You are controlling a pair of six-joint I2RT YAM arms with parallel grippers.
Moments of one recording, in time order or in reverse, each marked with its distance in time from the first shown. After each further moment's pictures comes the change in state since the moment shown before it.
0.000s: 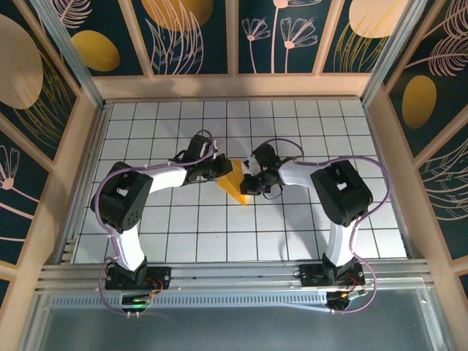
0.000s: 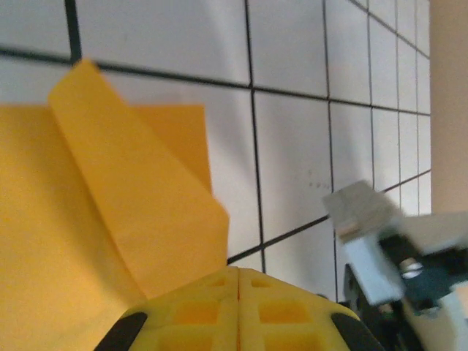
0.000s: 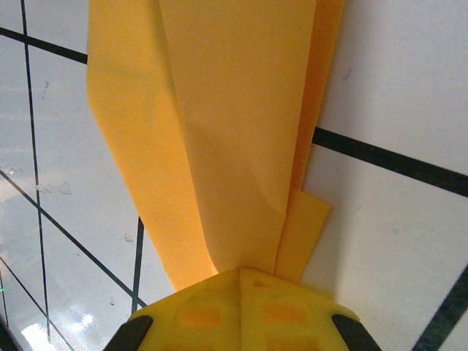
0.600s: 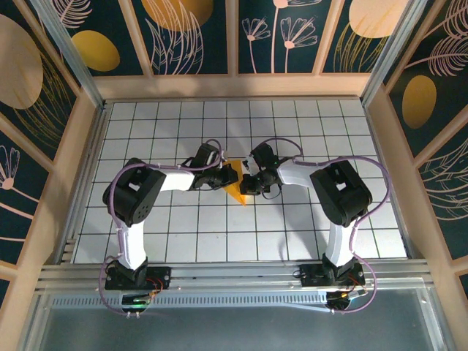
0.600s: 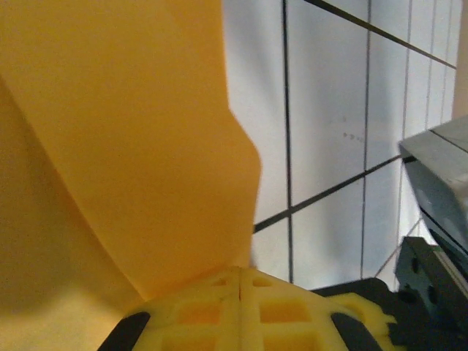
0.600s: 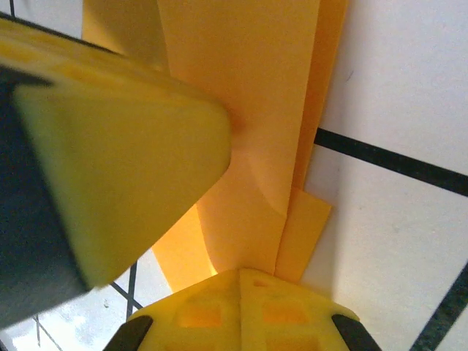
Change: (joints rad) left arm -0.041 0.108 -0.001 0.046 0.041 -0.016; right arm 0.015 0.002 0.020 -0.033 0.035 -0.008
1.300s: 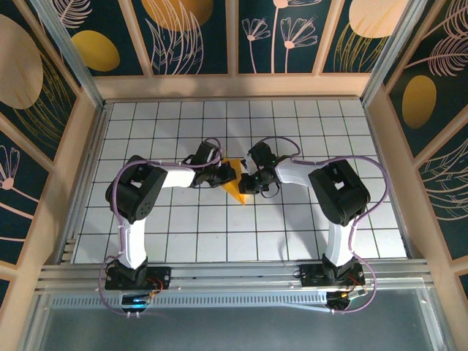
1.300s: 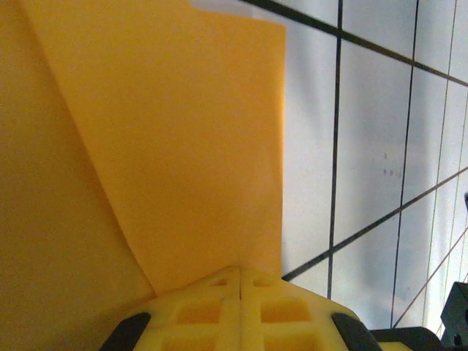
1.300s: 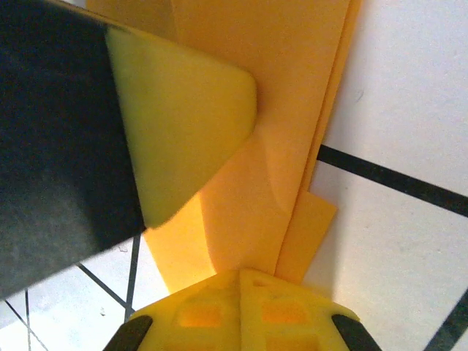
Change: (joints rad) left arm 0.030 0.035 0.047 -0.045 -0.048 0.011; right arm 0.008 0.018 0.031 -0.021 0.023 -0.023
